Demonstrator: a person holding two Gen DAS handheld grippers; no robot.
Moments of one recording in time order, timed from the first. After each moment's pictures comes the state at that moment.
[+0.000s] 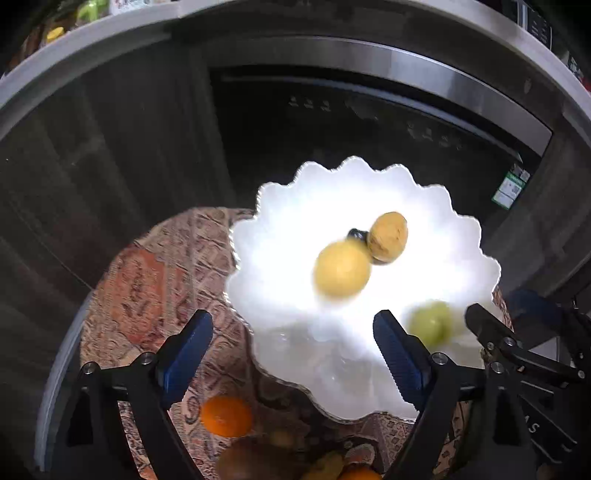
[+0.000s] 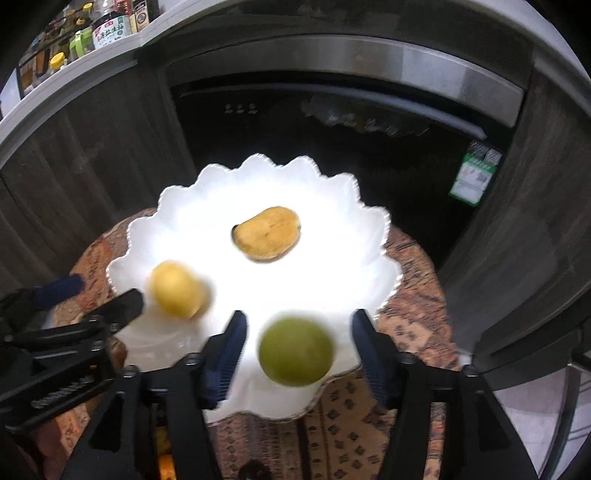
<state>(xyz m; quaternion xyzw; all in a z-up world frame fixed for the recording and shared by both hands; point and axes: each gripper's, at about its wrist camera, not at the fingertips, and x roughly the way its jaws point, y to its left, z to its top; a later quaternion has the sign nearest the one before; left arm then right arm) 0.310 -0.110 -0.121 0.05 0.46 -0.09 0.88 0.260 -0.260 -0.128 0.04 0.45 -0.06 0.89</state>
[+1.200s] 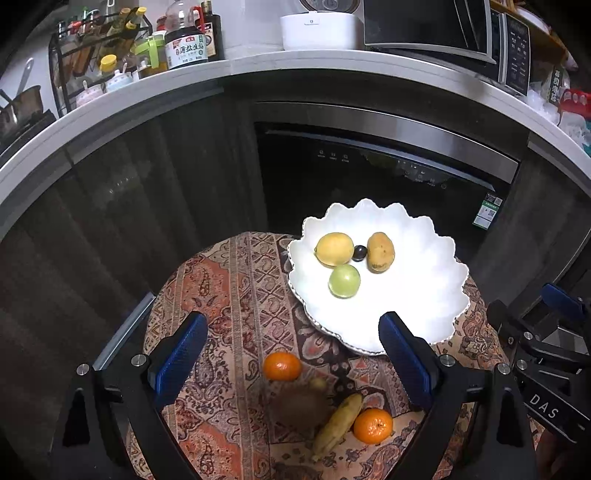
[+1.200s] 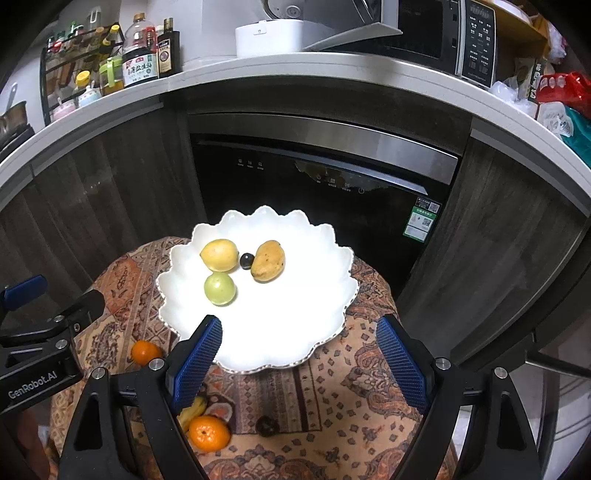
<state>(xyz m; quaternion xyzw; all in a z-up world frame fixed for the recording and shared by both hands) 0.219 -0.056 -0.041 0.05 0.40 -0.07 0.91 0.180 -0.224 -0.045 0.01 0.39 -0.08 0.92</state>
